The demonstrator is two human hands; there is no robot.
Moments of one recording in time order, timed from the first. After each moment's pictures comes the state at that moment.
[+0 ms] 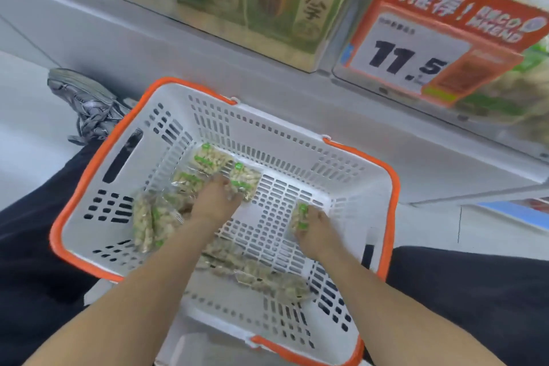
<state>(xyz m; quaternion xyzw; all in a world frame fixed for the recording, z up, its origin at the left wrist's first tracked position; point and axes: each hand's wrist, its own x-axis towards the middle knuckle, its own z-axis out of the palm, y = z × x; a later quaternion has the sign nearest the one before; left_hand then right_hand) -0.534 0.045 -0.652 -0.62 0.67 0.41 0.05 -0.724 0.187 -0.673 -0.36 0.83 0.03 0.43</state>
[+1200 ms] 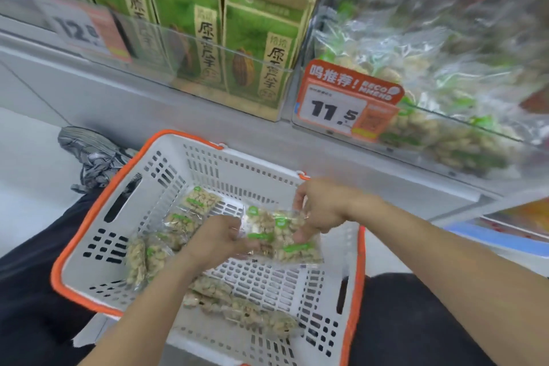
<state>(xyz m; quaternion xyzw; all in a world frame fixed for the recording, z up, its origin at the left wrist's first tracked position) -0.545 0.076 -0.543 -0.48 0.64 0.60 0.00 -0.769 0.111 -0.447 -0.52 0.72 0.12 0.45</state>
